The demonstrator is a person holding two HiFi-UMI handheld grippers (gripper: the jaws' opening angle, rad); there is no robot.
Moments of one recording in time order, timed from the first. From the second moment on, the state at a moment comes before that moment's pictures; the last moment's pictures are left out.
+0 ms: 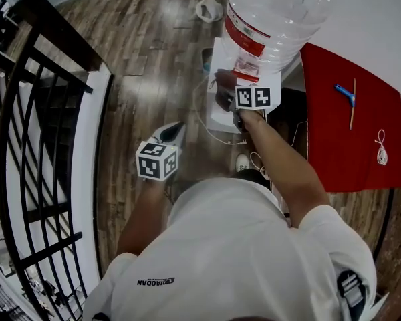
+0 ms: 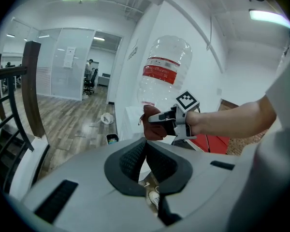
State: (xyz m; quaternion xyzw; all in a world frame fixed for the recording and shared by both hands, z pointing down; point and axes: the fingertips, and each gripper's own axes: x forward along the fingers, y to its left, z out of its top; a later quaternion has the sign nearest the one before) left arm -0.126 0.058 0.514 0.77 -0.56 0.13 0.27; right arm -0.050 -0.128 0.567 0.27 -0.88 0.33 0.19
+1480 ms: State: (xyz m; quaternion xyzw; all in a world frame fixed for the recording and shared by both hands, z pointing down) left arm -0.052 0.032 0.530 0.81 -0.50 0.16 0.27; right arm 0.214 -0.176 0.582 0.47 -0.80 0.35 0.16
